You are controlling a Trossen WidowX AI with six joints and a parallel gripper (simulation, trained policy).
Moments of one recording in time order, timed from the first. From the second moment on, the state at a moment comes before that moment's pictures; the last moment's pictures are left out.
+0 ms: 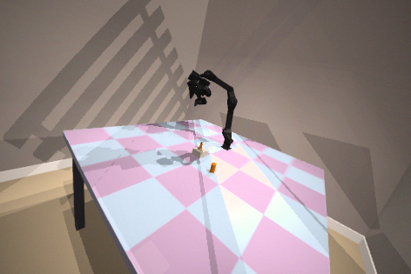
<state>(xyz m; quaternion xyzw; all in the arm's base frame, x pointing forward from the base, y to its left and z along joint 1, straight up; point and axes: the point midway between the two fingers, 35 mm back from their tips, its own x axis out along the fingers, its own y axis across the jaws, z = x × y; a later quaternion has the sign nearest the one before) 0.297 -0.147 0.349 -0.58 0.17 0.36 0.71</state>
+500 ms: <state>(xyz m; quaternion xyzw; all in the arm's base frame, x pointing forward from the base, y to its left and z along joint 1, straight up) 0.326 -0.132 0.316 -0.57 0.18 0.42 0.68</state>
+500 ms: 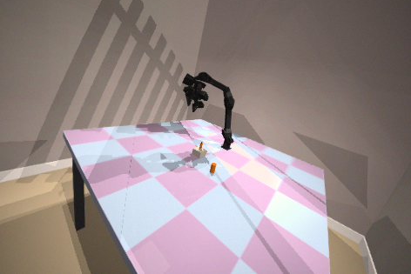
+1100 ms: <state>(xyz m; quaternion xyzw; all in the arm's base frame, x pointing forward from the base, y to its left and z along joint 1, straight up) 0.355 -0.108 0.280 -0.57 0.20 0.49 0.63</state>
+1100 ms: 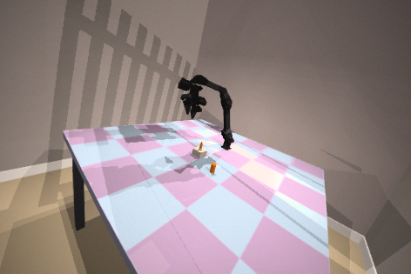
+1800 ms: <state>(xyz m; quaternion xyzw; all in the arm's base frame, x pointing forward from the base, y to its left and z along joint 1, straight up) 0.376 -0.072 0.243 -0.56 0.22 0.56 0.57</state>
